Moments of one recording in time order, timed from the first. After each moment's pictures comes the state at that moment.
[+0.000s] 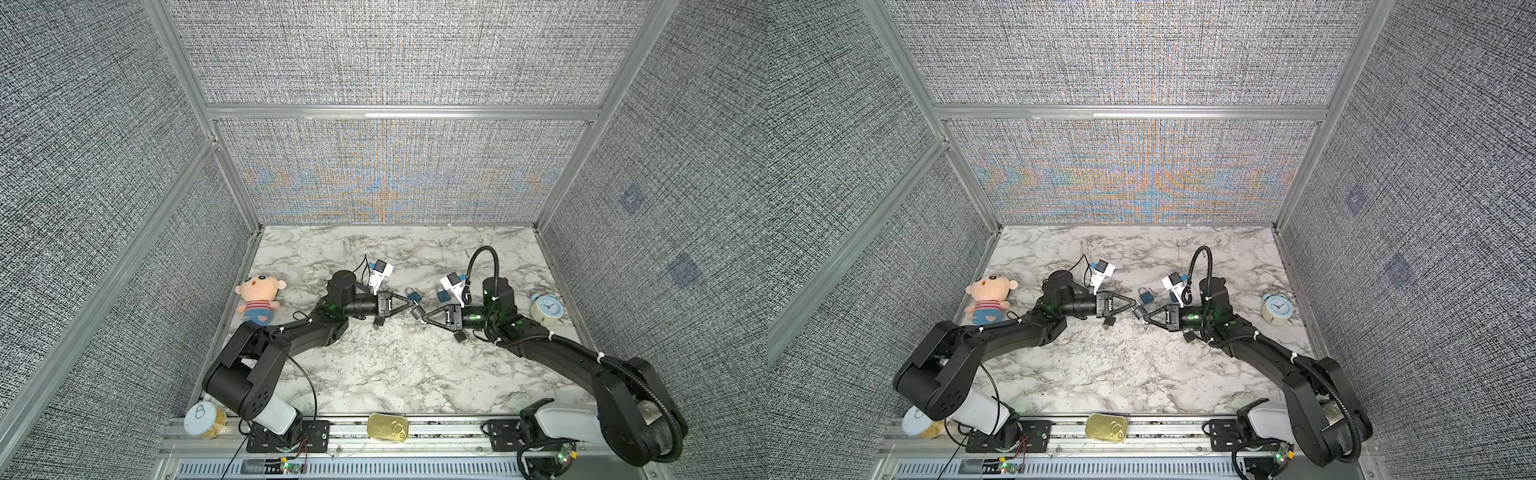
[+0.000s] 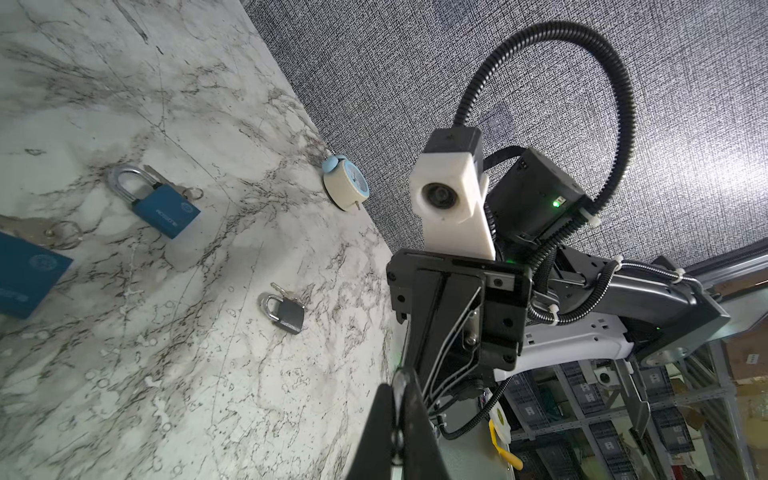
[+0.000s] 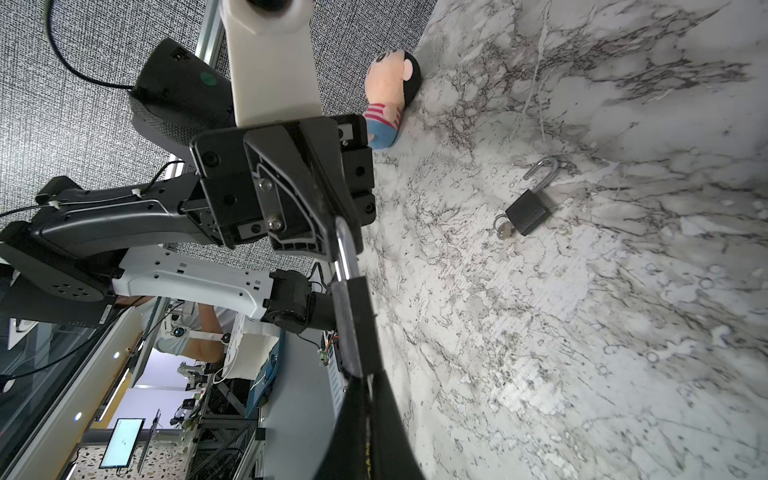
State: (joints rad) left arm -0.56 1.56 0.69 0.69 0.96 -0.84; right arm 0.41 1.29 0.59 0.26 -0.98 0.67
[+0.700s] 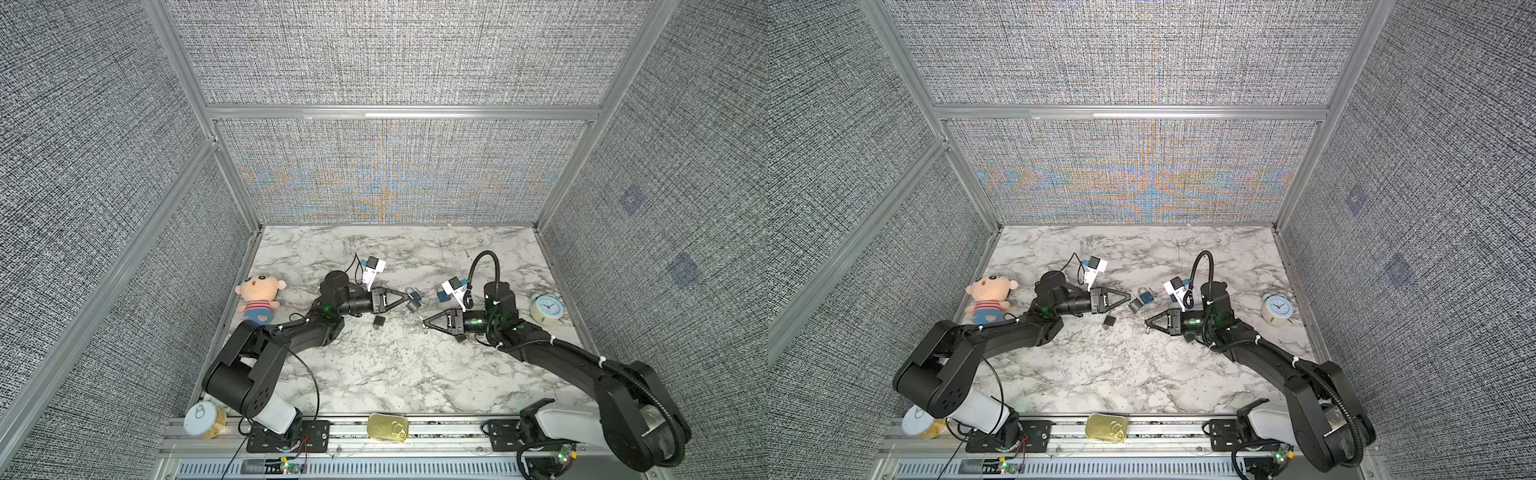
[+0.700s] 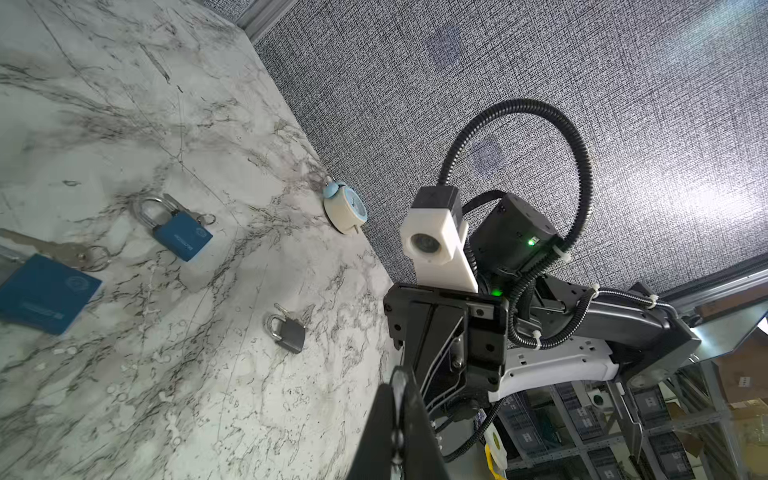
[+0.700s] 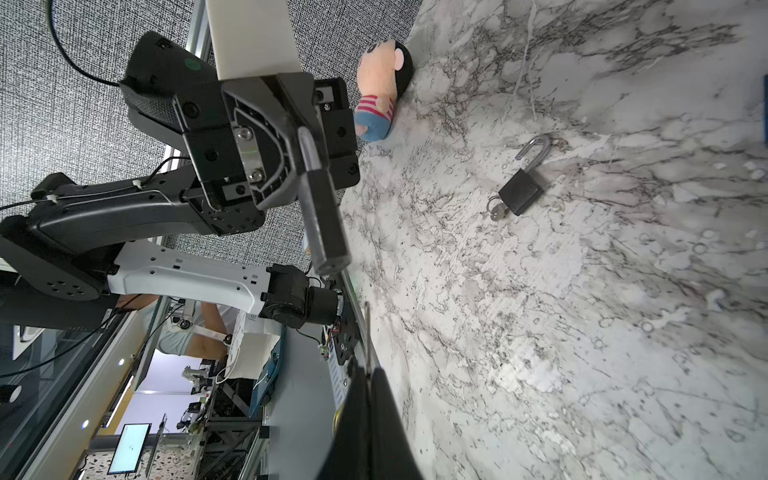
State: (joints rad) left arm -0.51 1.56 0.66 0.81 0.97 -0.92; right arm 0.41 1.26 0.54 0.26 -0.98 0.68
